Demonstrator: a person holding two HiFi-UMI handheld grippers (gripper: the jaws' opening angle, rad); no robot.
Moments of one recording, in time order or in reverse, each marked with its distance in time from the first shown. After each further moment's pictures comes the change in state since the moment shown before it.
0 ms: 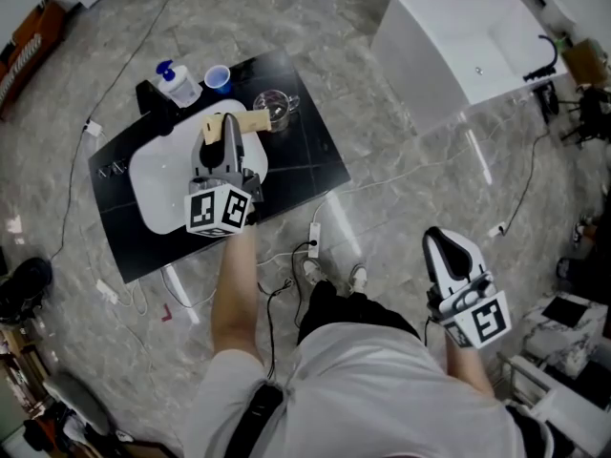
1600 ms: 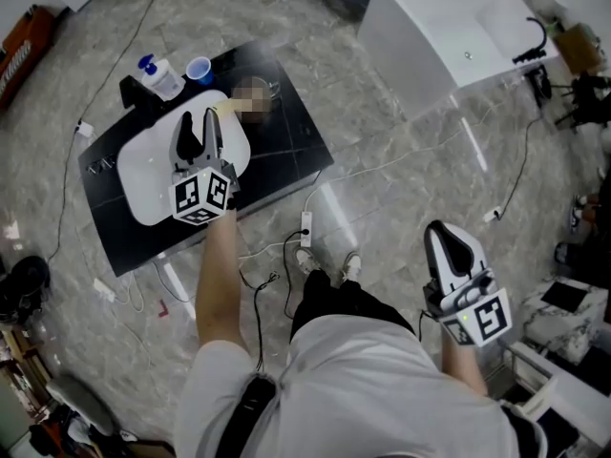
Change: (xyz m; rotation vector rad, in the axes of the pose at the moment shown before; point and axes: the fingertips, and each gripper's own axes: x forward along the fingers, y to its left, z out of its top) left arm -0.013 0.022 -0.029 0.110 0.081 0.104; right arm -0.047 -0.008 0.005 0.049 -0.067 -0.054
